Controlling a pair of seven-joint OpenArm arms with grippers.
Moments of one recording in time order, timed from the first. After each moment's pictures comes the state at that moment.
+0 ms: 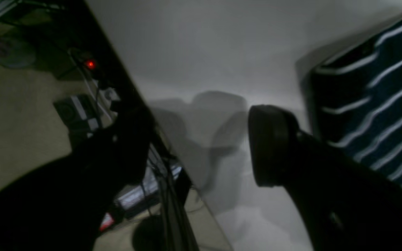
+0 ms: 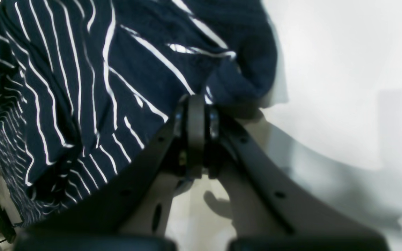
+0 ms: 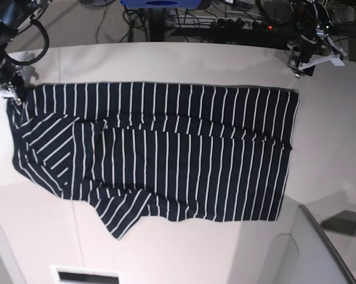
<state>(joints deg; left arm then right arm) 24.8 -1.9 -36.1 87.1 -44.5 7.0 30.2 -2.8 5.4 56.2 60.2 30.9 25.1 -46.2</state>
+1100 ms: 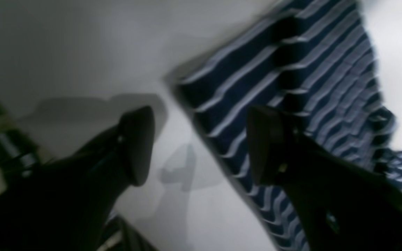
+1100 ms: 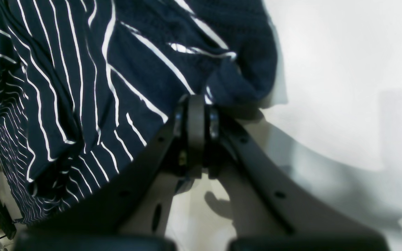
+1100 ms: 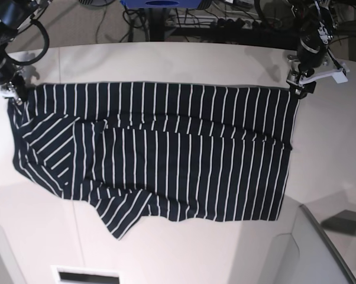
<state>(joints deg) 24.9 -0.6 -35.2 92.7 -48.2 5.0 31.6 -2.8 5.4 56.2 60.3 30.9 25.5 -46.7</state>
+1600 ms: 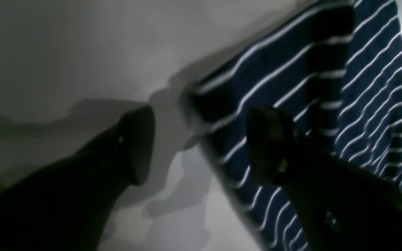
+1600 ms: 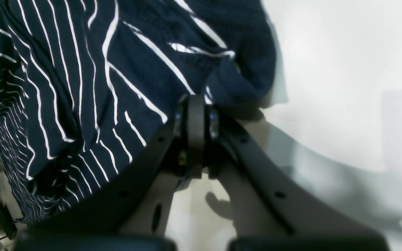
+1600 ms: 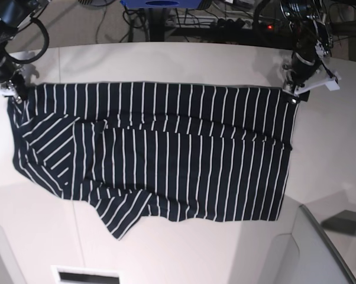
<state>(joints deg) 17.2 -2.3 -35.2 80.6 -48.2 4.7 30.9 -3.5 5.4 56.2 60.3 31.6 25.6 -46.6</state>
